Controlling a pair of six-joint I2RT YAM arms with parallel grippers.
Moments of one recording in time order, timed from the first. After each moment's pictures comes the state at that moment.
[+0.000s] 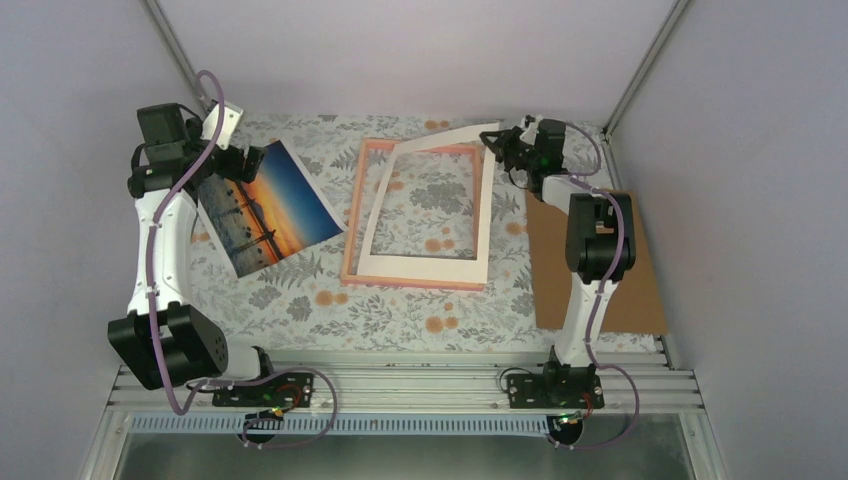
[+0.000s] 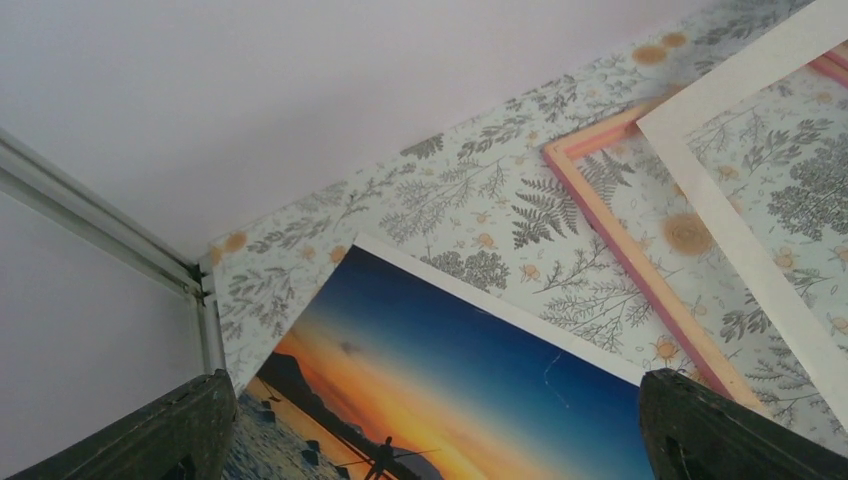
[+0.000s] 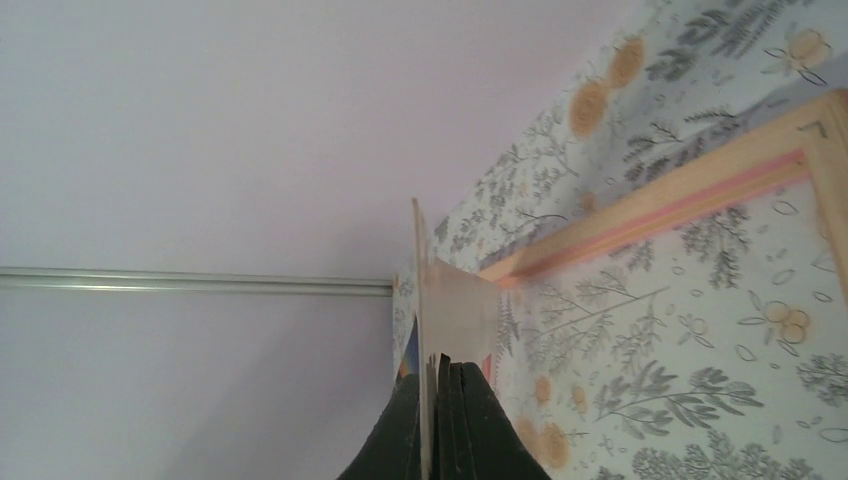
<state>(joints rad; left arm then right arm) 0.26 1.36 1.41 -0.63 0.44 0.51 0.05 2.08 1.38 0.43 -0.71 1.18</state>
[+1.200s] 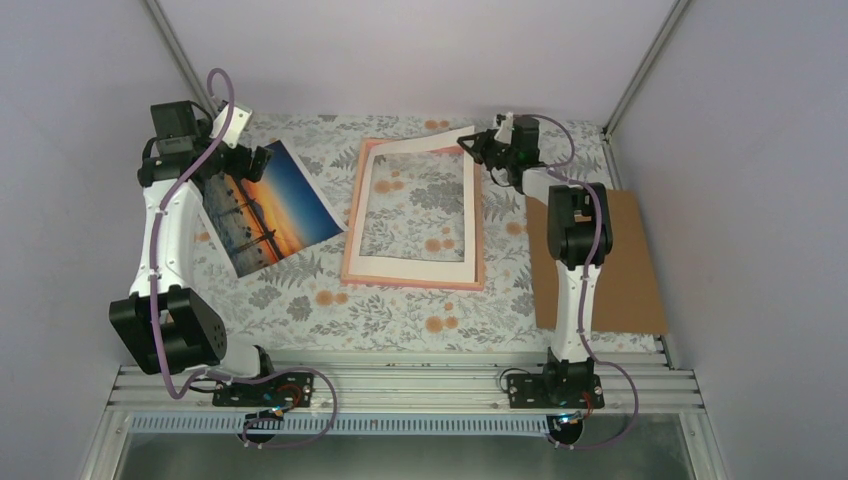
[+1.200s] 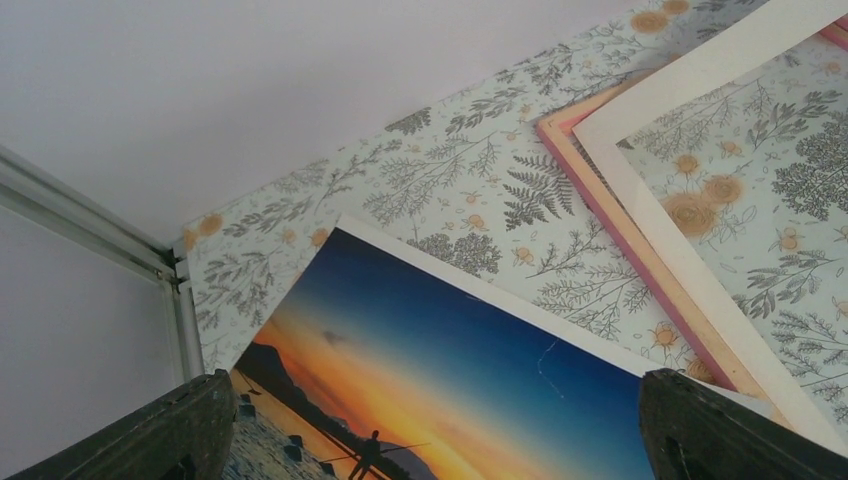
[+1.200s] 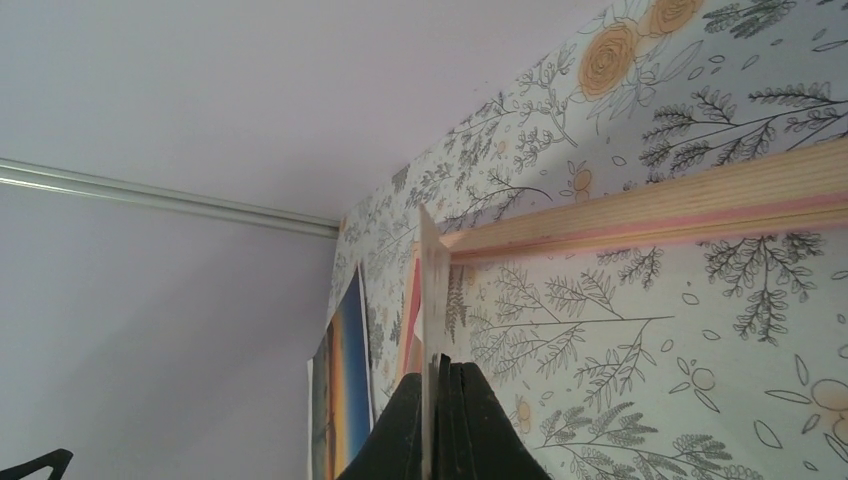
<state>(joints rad) 0.23 1.44 1.43 -0.65 0.41 0.51 0.12 2.28 1.58 0.34 -0.75 0.95</state>
